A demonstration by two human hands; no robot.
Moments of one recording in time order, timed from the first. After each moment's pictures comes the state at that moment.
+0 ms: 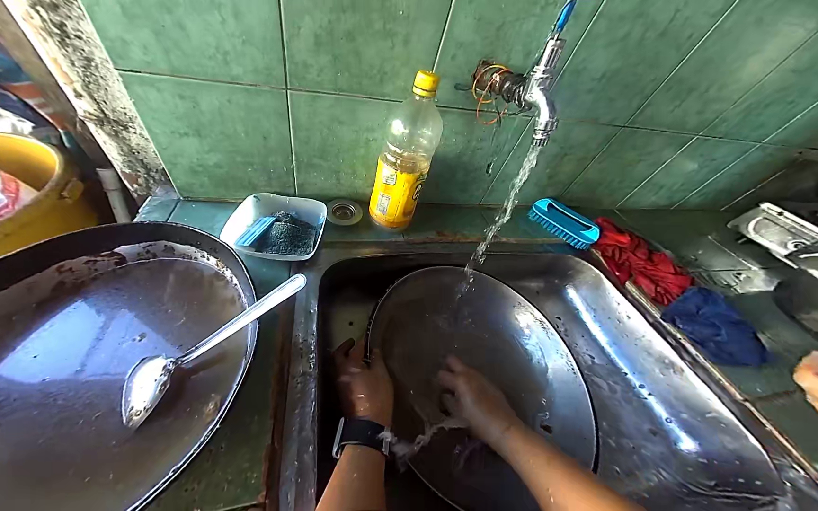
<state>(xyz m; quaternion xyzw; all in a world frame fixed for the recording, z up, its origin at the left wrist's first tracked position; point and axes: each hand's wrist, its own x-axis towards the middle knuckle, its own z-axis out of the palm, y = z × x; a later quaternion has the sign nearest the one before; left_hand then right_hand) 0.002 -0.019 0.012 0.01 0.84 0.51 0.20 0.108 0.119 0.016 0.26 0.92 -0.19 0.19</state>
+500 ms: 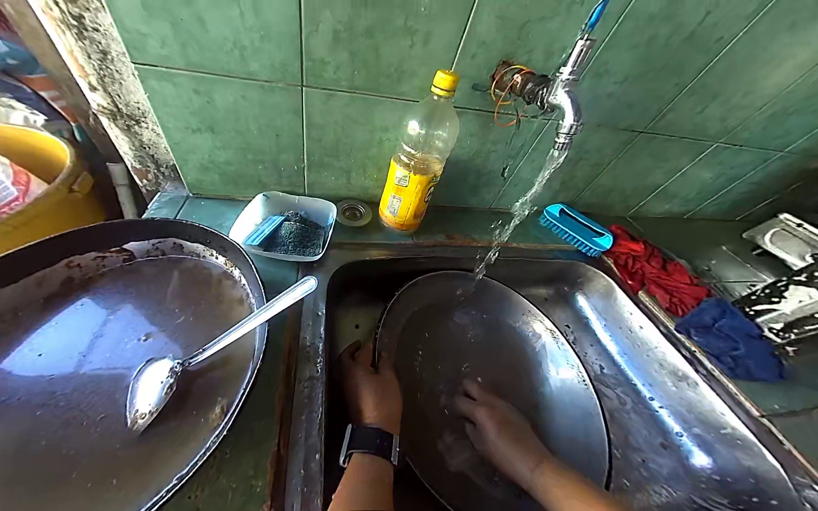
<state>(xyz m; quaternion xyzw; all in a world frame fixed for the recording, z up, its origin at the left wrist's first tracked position) 0.000 -0.015 0.012 0.00 0.82 0.54 0.19 0.130 0.125 0.013 0.23 0.94 -0.17 0.19</state>
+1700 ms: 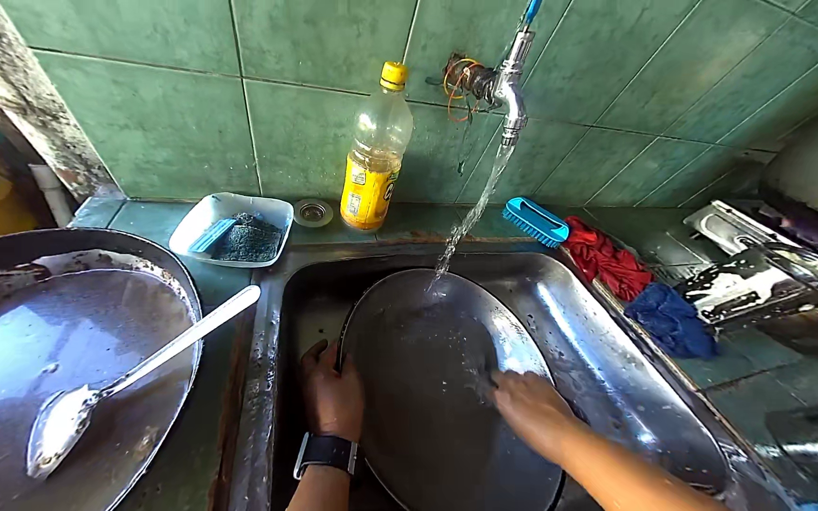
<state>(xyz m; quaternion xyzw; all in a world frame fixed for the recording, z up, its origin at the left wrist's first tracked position) -0.002 -0.013 0.010 0.04 0.84 0.52 0.15 0.160 0.184 0.056 0.23 0.90 0.03 0.37</state>
